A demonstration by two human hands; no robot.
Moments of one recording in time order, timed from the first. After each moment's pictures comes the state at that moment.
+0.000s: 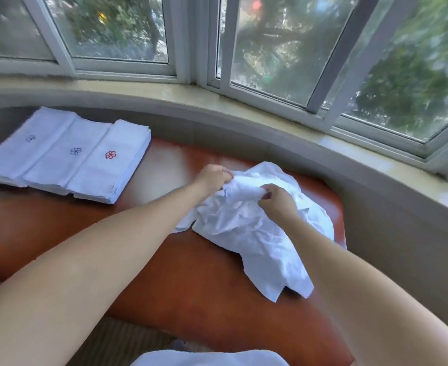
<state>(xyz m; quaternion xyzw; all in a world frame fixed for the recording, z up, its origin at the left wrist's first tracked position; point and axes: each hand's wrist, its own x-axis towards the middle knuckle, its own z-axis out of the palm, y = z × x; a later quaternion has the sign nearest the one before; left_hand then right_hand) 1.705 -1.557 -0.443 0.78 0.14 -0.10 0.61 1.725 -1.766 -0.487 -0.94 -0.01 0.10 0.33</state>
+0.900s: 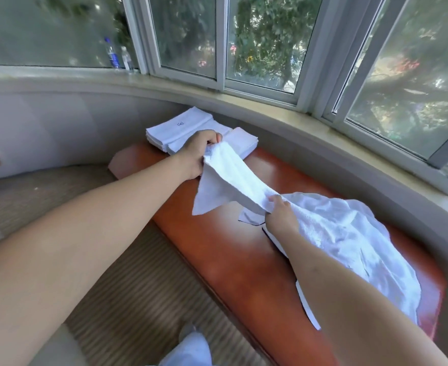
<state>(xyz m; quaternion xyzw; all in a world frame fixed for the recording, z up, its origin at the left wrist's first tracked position) 1.479 -1.442 -0.328 0.57 0.29 0.17 0.75 1.598 -1.649 -0.485 -0.93 -0.24 0.14 0.25</state>
